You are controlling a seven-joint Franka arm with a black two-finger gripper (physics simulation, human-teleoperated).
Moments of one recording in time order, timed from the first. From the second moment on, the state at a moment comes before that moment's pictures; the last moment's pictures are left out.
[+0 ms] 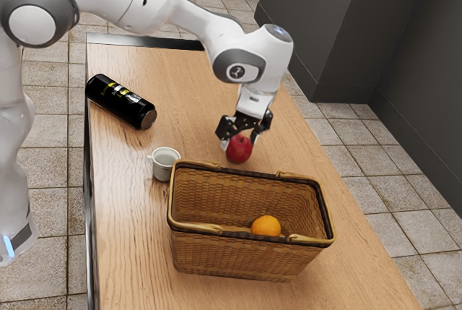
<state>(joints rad) -0.26 0.04 0.27 -1.98 0.04 1.99 1.27</state>
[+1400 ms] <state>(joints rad) -0.28 0.07 0.27 -1.98 0.03 1.99 1.26</state>
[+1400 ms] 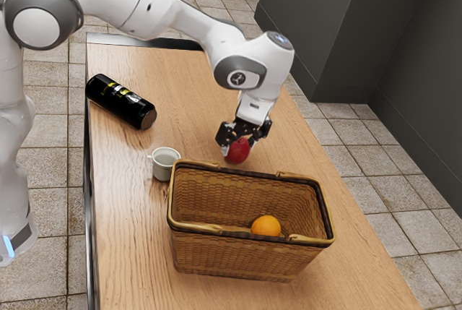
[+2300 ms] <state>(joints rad) -0.49 -0.21 0.23 -1.84 0.05 1.83 1.20</state>
